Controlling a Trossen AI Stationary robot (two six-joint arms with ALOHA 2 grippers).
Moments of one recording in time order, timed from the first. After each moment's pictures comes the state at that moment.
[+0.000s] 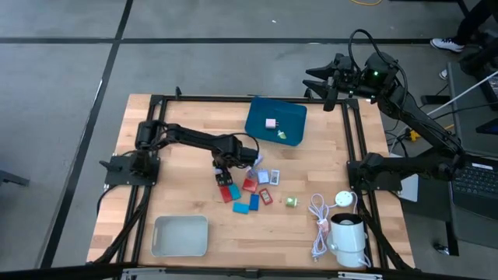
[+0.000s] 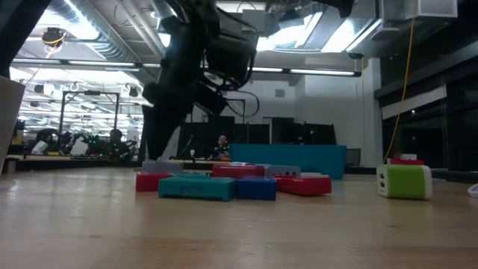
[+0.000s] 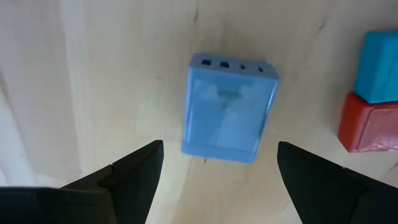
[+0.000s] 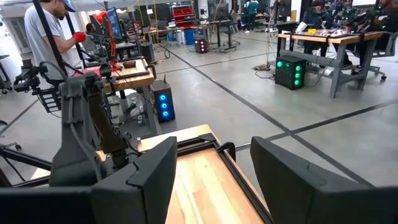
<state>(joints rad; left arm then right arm) 0.04 1.98 1.43 -1.19 -0.05 -0.23 -0.67 1.05 1.25 -0.28 -0.41 0.07</state>
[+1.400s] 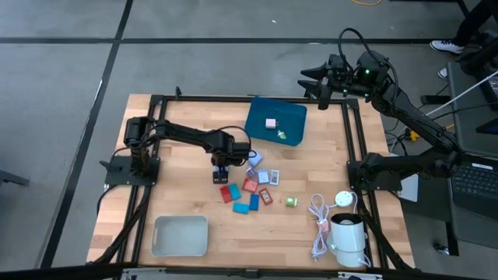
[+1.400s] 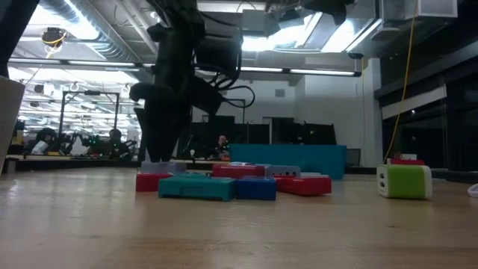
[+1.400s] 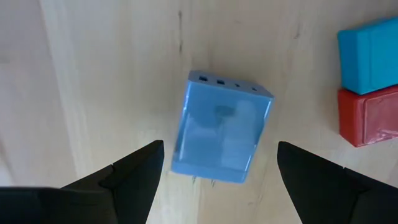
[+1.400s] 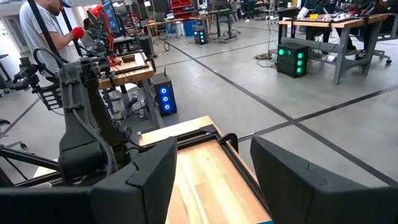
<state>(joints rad) 0.09 1.87 1.27 -0.98 0.00 -0.01 -0.67 1.10 1.25 -0.28 -0.41 0.09</state>
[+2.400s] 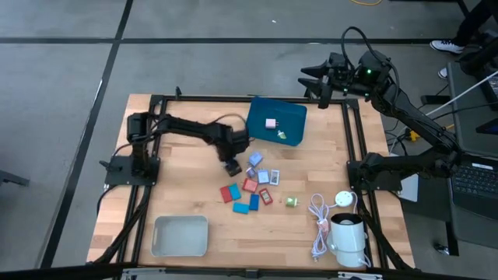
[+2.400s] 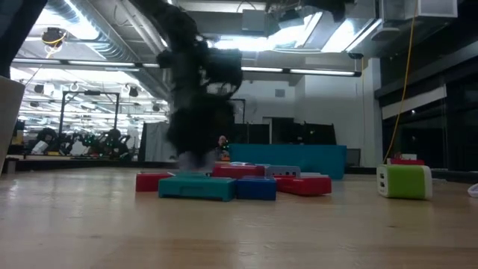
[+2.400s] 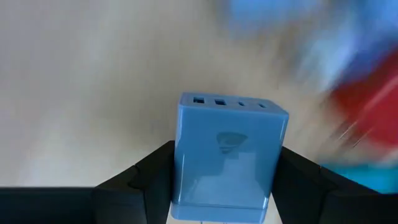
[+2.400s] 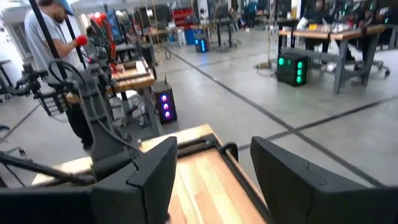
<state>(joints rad) 0.23 1.88 1.22 -0.69 0.20 -0.33 -0.67 1.10 1.25 -0.22 -0.41 0.11</state>
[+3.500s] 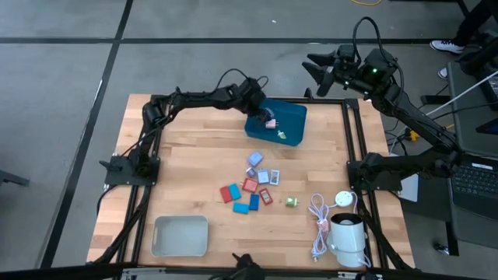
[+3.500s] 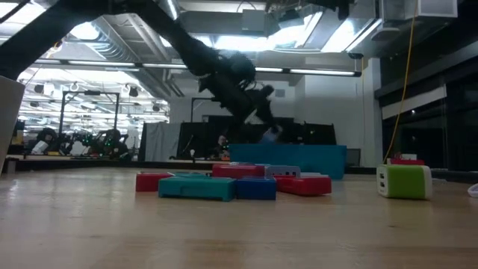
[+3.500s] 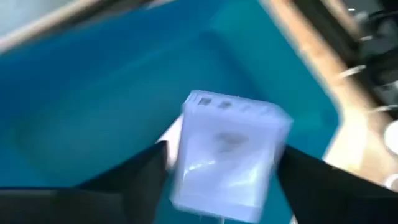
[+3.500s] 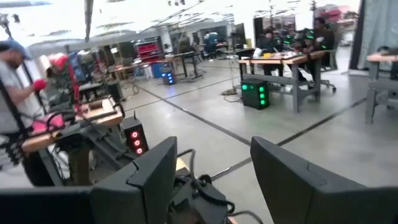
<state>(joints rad) 0.55 2.11 1.59 -0.23 0.32 -0.36 -0.67 1.09 1.25 -0.11 -0.23 0.20</state>
